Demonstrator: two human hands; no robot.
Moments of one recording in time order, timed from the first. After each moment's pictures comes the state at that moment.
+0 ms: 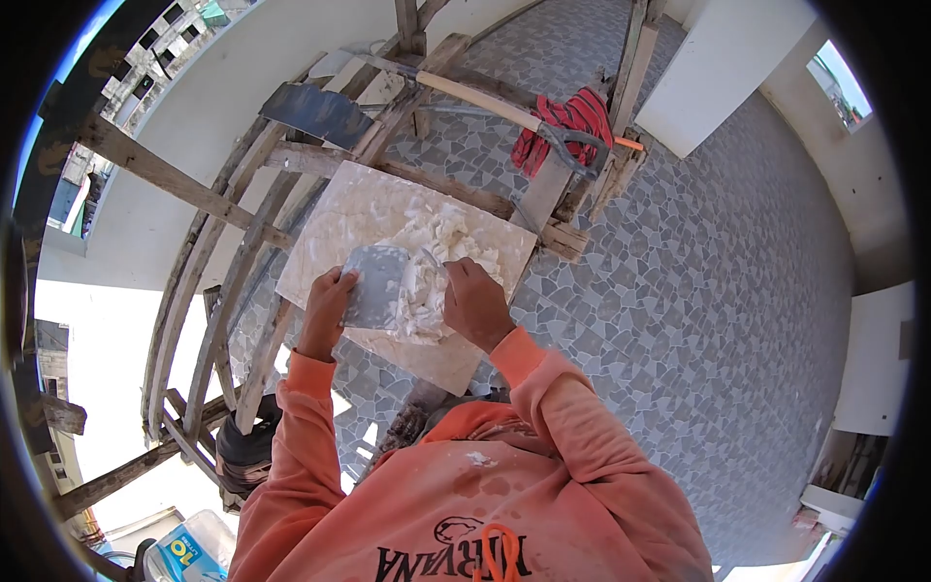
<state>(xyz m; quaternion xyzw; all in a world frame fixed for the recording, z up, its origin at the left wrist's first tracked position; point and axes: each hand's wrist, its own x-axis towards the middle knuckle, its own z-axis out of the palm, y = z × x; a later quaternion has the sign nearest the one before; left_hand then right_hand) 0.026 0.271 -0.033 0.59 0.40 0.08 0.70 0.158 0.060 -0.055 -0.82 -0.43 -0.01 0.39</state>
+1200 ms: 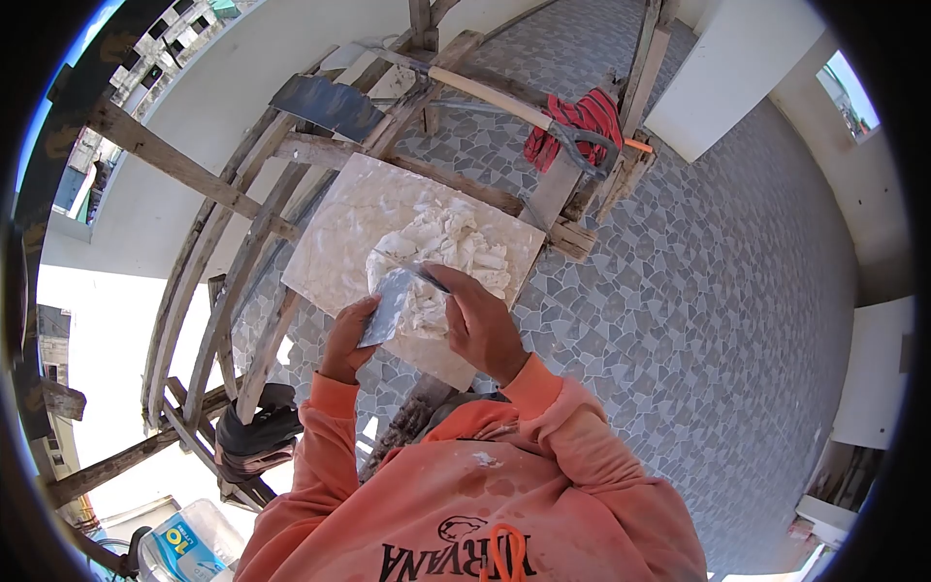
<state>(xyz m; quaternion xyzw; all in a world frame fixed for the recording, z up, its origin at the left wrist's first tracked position) -0.009 0.236 -0.064 0.36 0.37 0.07 0.85 0.128 0.041 0.002 -0.72 -0.46 0.06 0.52</state>
